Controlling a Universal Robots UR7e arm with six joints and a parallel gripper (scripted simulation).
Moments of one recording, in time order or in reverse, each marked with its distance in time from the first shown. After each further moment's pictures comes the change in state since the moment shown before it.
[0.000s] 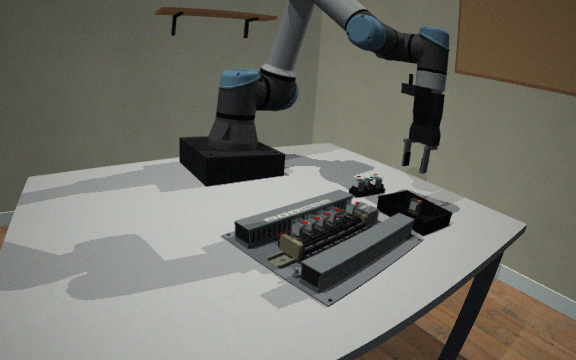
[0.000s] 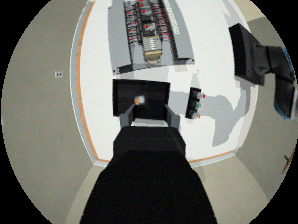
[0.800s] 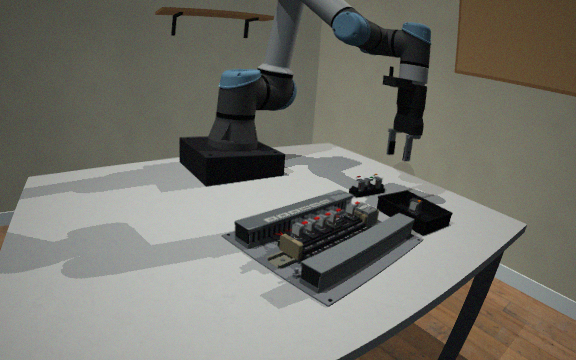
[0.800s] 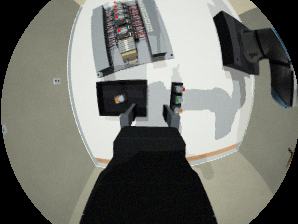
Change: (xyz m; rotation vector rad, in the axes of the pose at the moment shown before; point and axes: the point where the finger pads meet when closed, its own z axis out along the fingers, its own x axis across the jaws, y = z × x) arm 0.061 0.007 -0.010 0.002 -0.004 0.064
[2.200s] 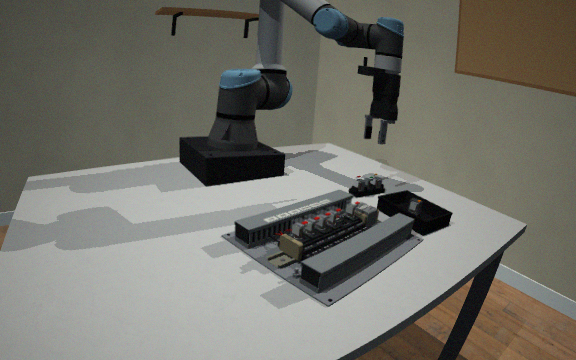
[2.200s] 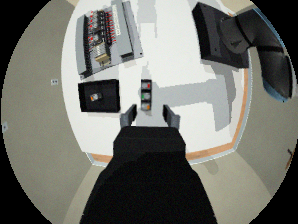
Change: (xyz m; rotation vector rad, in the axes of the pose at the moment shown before) arm 0.100 0.005 -0.017 0.000 0.000 0.001
